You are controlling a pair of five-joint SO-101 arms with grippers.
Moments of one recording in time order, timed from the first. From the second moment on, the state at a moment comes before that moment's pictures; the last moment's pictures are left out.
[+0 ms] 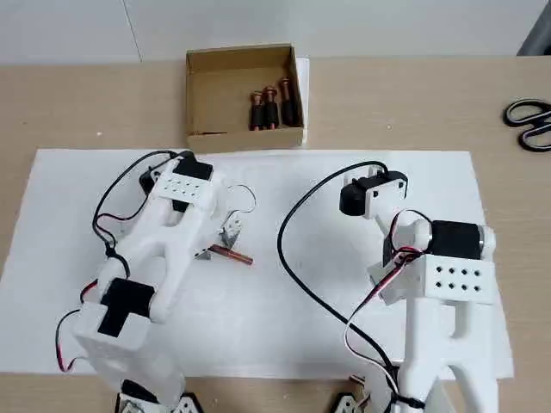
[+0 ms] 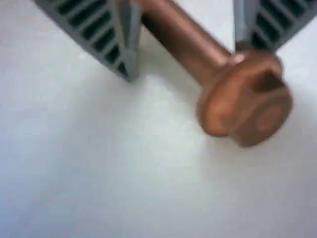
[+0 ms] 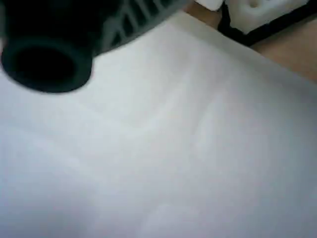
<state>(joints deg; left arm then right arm) 10.3 15.3 13.9 79.9 55.5 2.9 -36.9 34.4 94.2 30.5</state>
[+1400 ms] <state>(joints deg) 12.1 16.1 -19.0 99.2 46.2 -0.9 -39.2 34.4 94.8 30.5</state>
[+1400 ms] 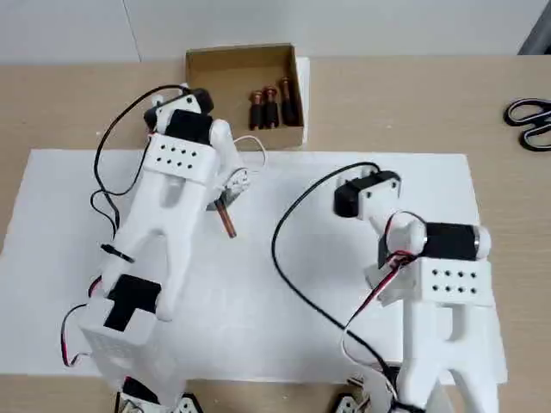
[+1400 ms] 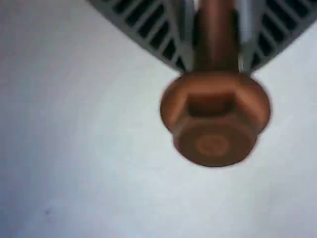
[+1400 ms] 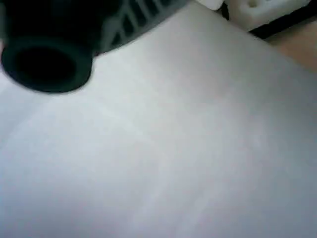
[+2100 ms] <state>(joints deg) 12.1 -2.2 -34.6 99.4 36.6 -13.5 -53.5 34.4 95.7 17.9</state>
